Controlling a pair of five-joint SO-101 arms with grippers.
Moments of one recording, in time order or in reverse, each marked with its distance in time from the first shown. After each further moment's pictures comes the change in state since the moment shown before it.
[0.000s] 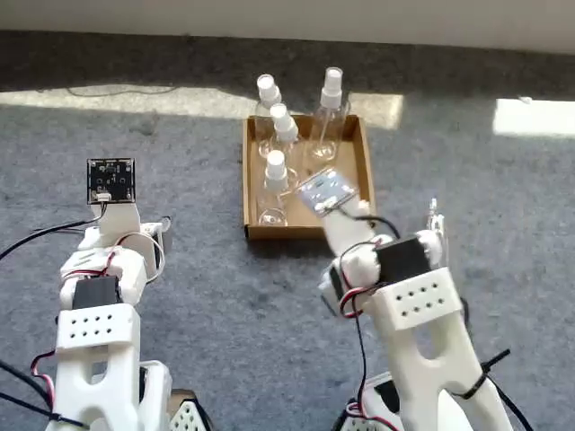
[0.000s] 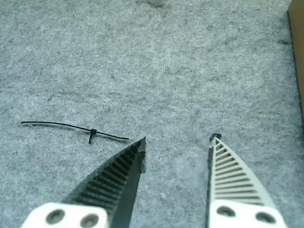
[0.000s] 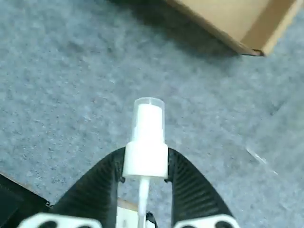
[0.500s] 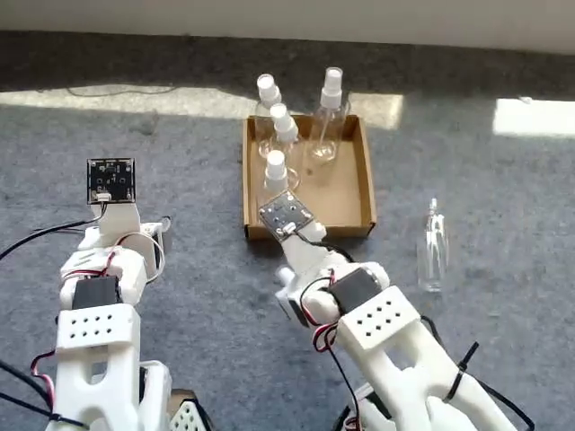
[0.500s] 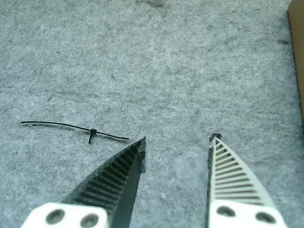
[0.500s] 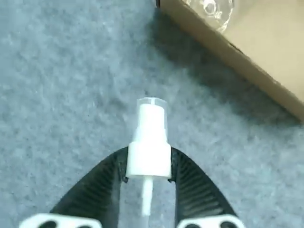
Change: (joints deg) left arm 0.0 0.0 0.0 0.0 0.0; right arm -12.3 -0.9 17.7 -29.7 -12.8
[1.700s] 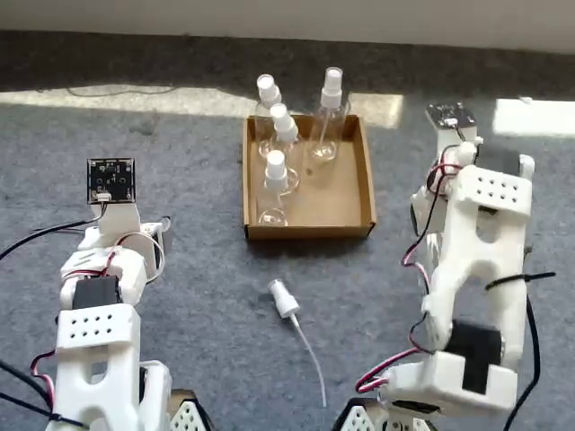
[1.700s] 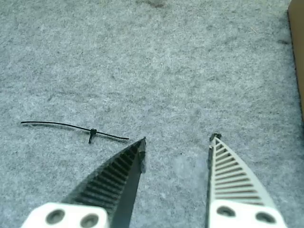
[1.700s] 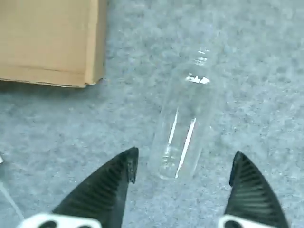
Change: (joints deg) left arm 0.0 0.0 0.0 0.0 0.0; right arm 47.7 41.7 -51.9 26.1 19.3
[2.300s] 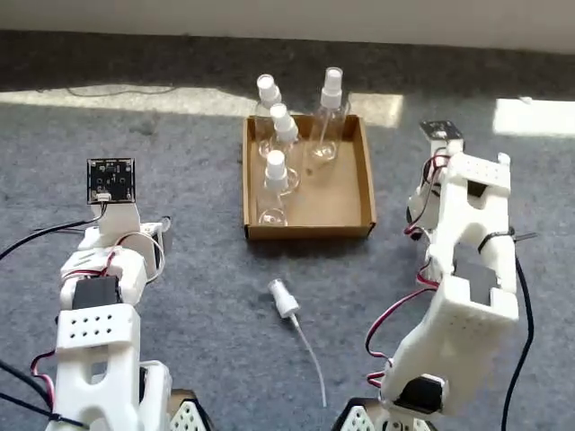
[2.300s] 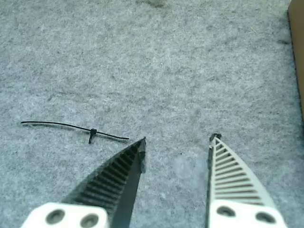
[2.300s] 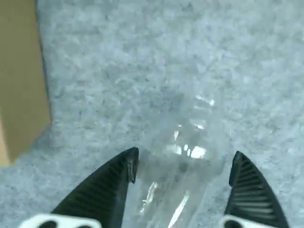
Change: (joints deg) left arm 0.0 0.0 0.0 0.0 0.0; right arm 1.5 25.1 -7.6 -10.6 0.1
